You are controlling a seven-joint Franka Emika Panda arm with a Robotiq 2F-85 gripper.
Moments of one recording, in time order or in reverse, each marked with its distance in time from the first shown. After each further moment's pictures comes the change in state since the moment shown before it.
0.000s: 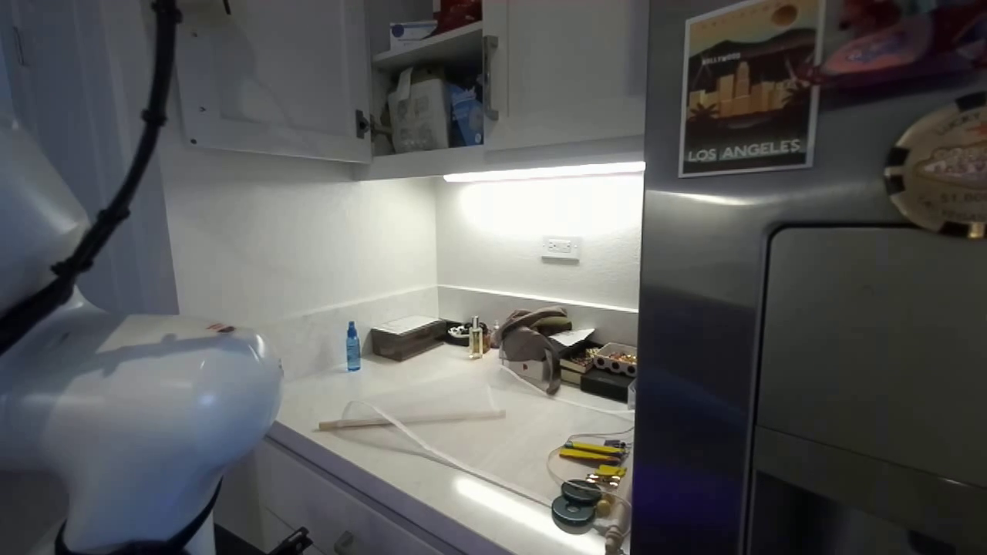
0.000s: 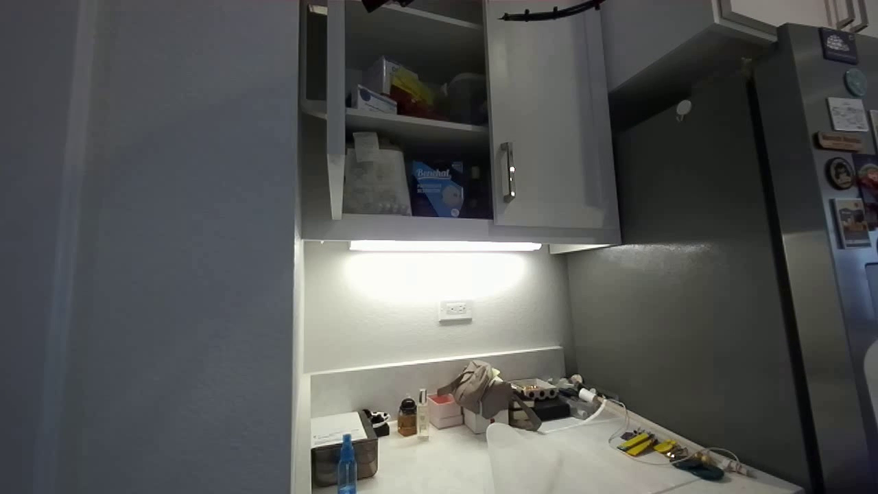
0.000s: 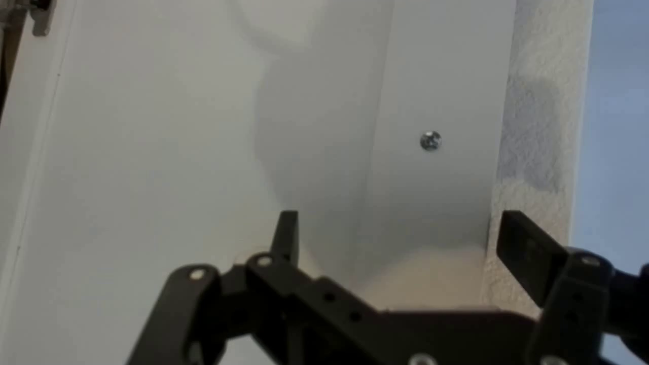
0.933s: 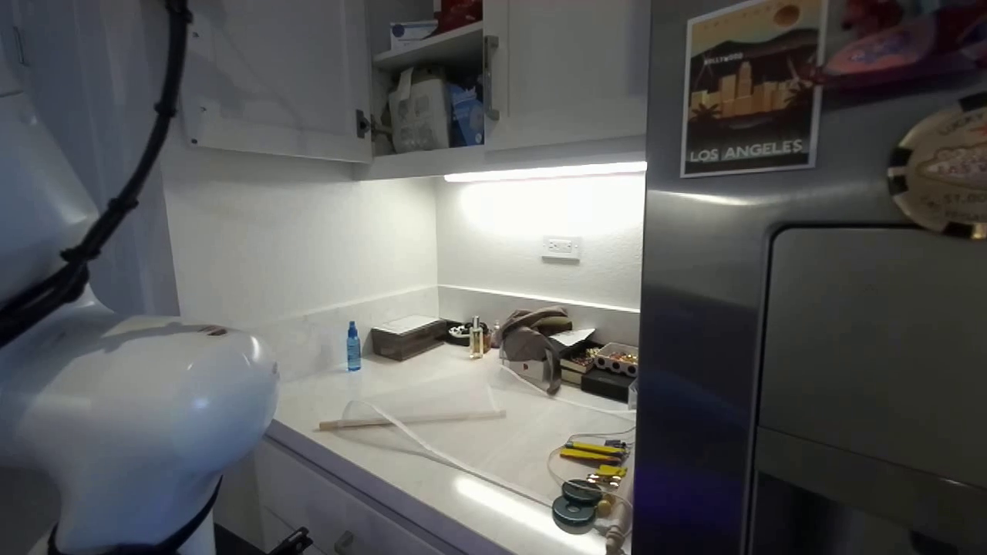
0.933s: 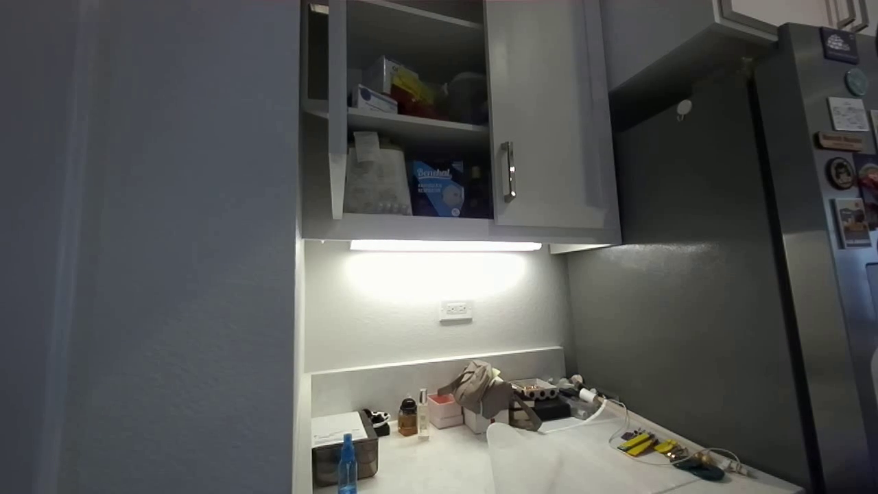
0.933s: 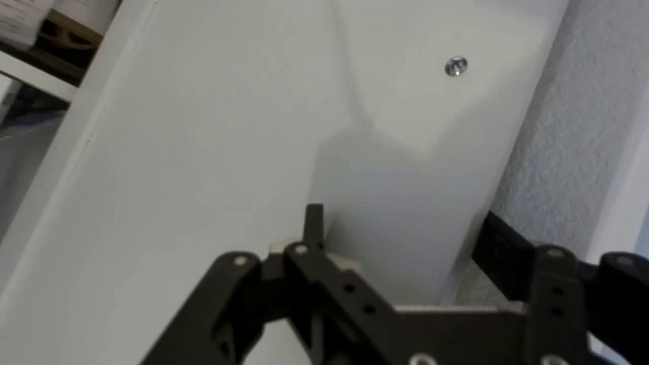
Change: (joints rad) arm -0.083 0.082 0.167 0.182 -0.467 -0.091 0.244
